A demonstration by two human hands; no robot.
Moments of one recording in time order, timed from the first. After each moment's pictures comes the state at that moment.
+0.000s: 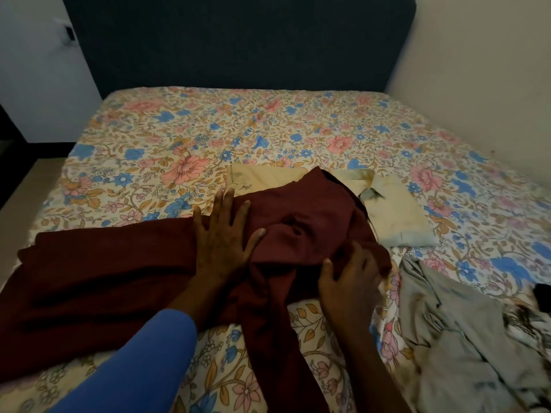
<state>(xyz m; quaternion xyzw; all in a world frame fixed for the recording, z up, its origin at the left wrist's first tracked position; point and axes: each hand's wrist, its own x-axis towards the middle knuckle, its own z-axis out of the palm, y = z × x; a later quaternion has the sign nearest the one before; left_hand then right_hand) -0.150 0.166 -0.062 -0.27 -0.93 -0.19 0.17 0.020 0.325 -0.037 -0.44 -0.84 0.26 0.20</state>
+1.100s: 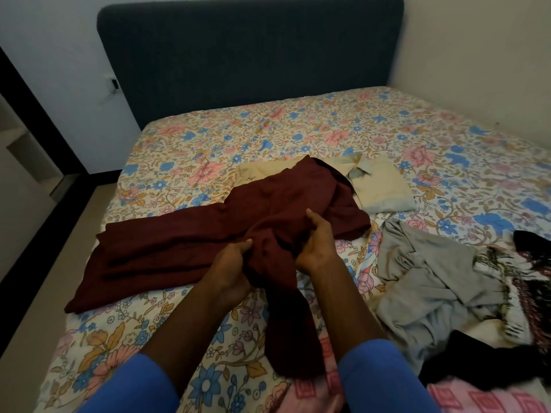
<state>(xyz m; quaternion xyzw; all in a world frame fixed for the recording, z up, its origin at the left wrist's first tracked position) 0.018 0.130 0.020 0.14 -0.52 -0.76 -0.36 0.037 0.292 0.009 -0.36 -0.28 0.89 0.07</state>
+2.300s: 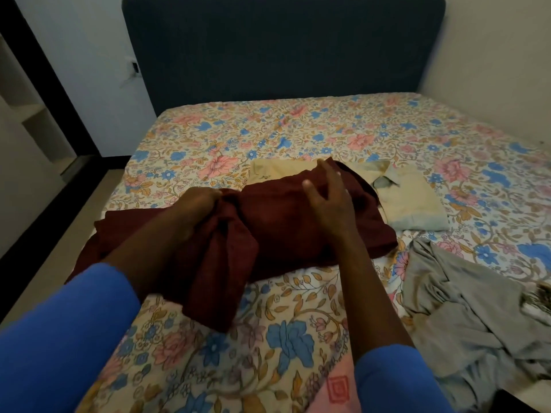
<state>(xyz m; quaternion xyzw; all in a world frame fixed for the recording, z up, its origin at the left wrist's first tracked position) -0.122 0.096 0.050 0.06 -0.77 -0.61 -0.20 -0.027 0.341 0.018 -0.13 -0.83 0.48 0.25</state>
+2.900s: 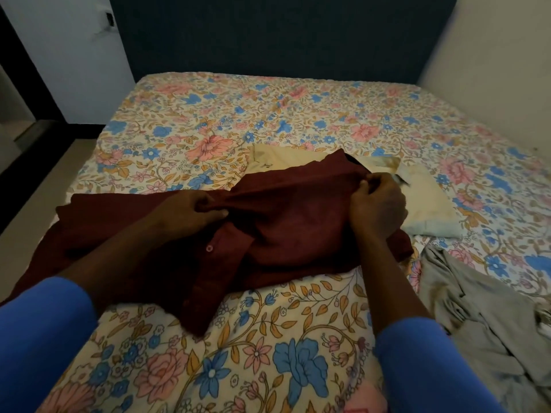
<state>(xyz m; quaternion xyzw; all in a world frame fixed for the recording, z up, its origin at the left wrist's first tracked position) -0.167 0.061 0.001 -0.19 -0.90 -0.35 -0.17 -0.062 0.377 0.002 -0.43 -0.78 0.25 0.38</state>
